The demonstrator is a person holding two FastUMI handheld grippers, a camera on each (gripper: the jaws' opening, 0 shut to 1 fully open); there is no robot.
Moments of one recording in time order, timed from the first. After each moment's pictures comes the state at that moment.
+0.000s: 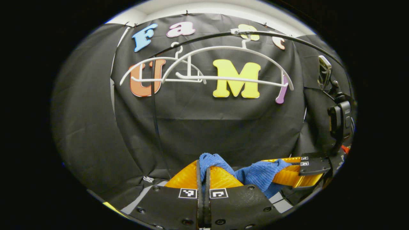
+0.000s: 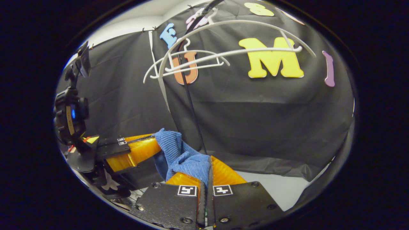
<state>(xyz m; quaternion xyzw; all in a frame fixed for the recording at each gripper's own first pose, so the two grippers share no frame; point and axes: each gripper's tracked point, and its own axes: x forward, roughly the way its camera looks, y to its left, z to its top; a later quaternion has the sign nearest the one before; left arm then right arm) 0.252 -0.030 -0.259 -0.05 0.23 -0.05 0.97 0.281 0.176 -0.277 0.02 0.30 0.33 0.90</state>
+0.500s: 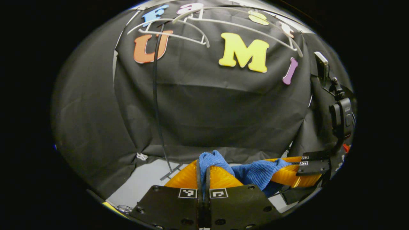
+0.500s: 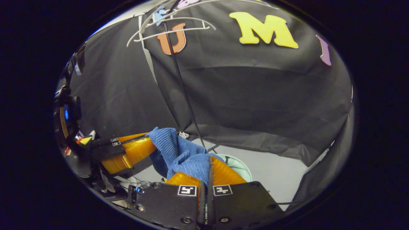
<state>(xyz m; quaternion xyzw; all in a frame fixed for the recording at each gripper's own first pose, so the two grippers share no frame) 0.217 -0.049 -0.397 -0.09 0.33 -0.03 0.94 0.264 0.157 -0.407 -0.03 0.40 0.29 0.87</state>
